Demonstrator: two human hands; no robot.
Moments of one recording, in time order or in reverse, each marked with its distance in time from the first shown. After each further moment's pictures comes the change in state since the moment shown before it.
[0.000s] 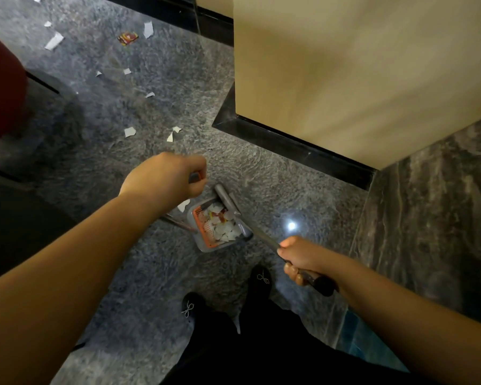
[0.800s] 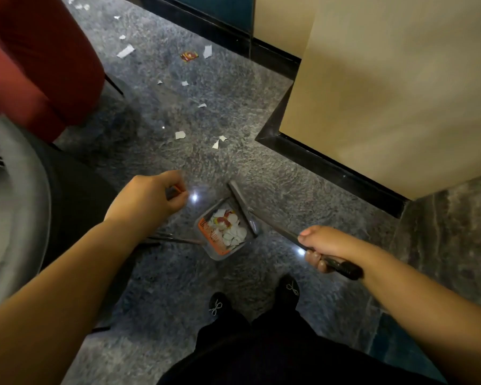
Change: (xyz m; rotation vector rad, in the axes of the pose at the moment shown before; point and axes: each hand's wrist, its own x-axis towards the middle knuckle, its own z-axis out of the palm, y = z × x) left_hand -0.179 -0.146 -0.029 -0.264 0.242 -0.286; right_hand -0.035 -0.056 0.129 0.062 0.096 -0.002
